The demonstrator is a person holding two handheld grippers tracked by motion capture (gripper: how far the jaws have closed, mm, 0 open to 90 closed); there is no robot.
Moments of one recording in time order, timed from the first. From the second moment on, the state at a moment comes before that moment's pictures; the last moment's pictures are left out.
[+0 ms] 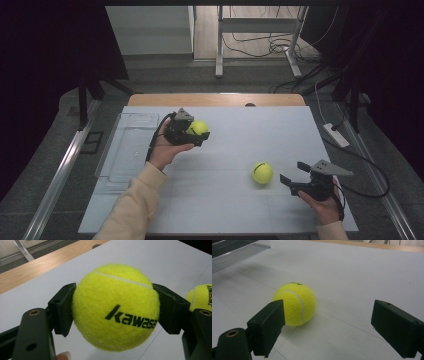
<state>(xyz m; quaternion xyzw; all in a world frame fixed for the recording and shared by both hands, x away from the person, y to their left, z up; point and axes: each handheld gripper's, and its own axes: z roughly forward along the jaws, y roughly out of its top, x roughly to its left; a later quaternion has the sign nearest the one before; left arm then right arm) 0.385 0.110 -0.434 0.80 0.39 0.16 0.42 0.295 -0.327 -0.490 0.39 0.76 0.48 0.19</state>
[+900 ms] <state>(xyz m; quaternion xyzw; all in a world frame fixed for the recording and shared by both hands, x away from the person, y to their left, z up) 0.377 0.136 -0.418 0.79 0.41 0.18 0.43 0.294 -0.325 -0.490 0.39 0.76 0.48 0.19</state>
